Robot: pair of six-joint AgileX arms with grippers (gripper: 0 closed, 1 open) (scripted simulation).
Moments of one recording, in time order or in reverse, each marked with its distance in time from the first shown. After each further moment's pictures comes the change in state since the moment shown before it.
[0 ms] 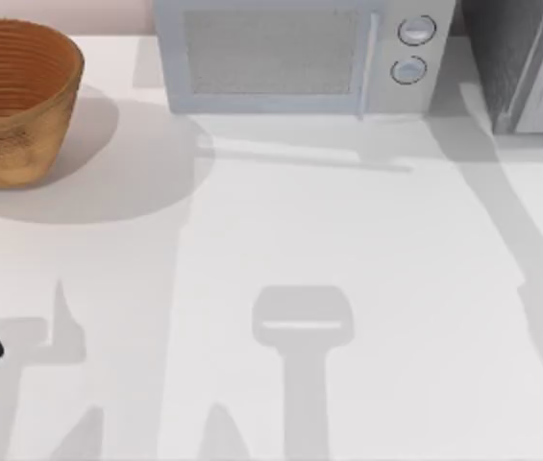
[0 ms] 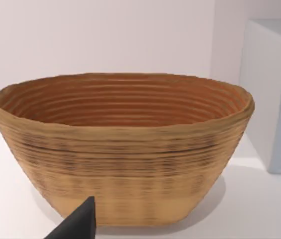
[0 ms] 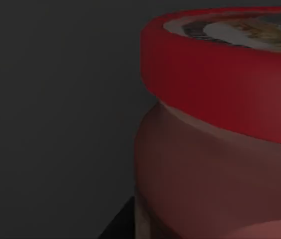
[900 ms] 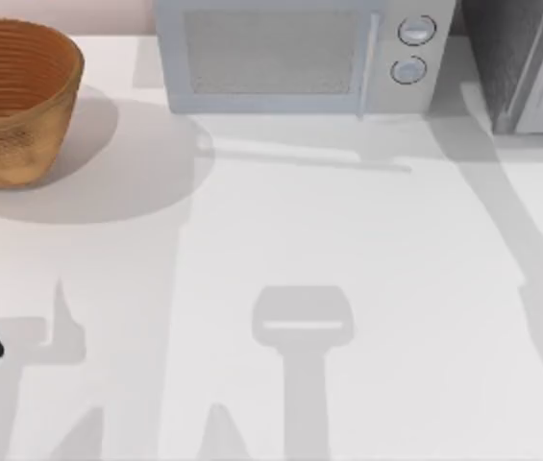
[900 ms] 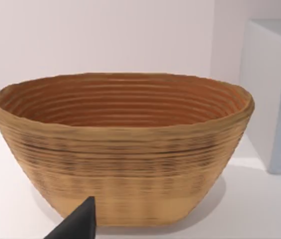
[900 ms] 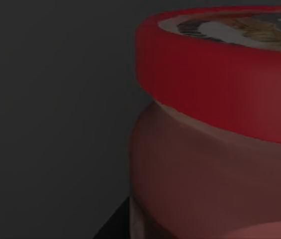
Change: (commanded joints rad) left arm 0.000 0.000 0.000 0.000 0.000 0.000; right arm 0.002 0.000 0.000 0.000 0.000 0.002
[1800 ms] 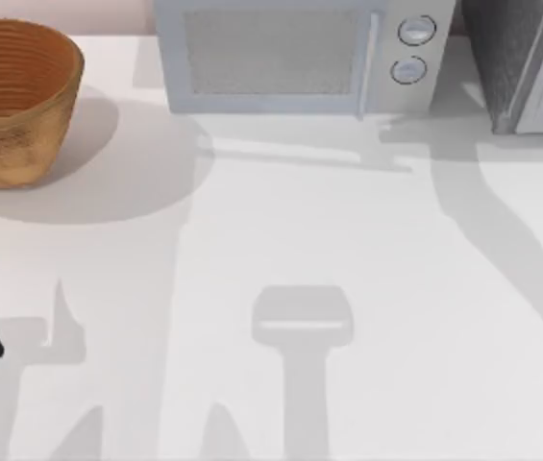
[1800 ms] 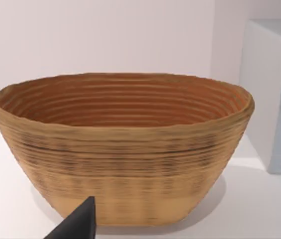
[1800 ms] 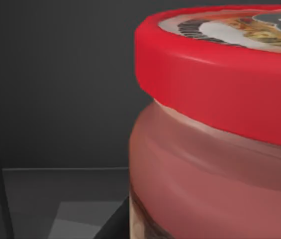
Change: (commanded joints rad) left arm 0.000 0.000 0.000 0.000 0.000 0.000; right arm 0.278 -0.408 -0.109 -0.305 0.272 0.004
